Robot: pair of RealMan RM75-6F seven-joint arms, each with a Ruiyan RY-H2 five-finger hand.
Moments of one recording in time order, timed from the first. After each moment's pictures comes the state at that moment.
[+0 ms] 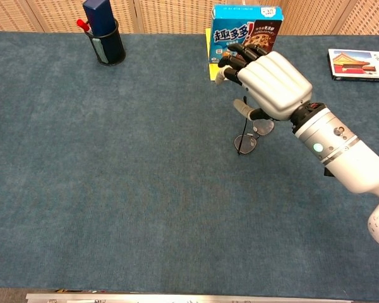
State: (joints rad) left arm -0.04 -1.04 -0.05 -1.70 1.43 1.50 0.09; right arm 0.59 -1.70 0.11 -1.32 -1.58 1.23 -0.45
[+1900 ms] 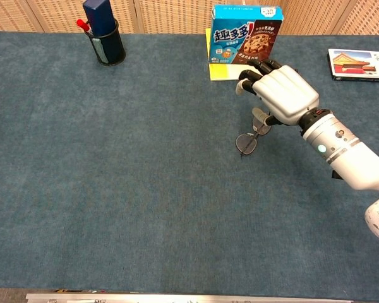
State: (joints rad) left arm -0.04 -1.04 -0.05 -1.70 1.43 1.49 0.09; right arm 0.59 -1.77 0.09 -1.07 -1.54 1.18 -0.38
